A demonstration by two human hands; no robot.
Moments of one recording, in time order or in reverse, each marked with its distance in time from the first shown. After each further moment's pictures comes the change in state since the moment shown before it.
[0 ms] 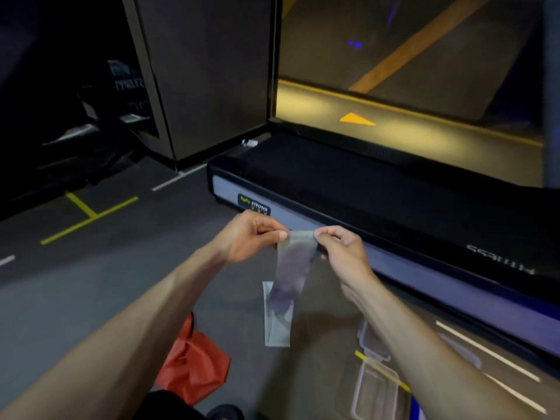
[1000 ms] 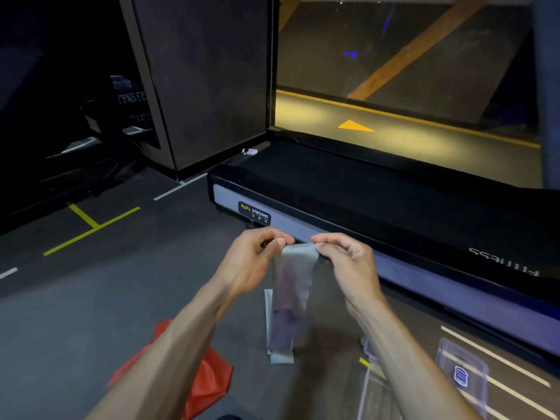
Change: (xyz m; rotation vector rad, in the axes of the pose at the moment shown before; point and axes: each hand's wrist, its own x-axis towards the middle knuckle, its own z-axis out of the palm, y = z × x) left_hand -0.026 0.010 0.031 0.117 0.270 0.015; right_hand -0.032 -0.014 -0.010 0.028 -0.011 -0.145
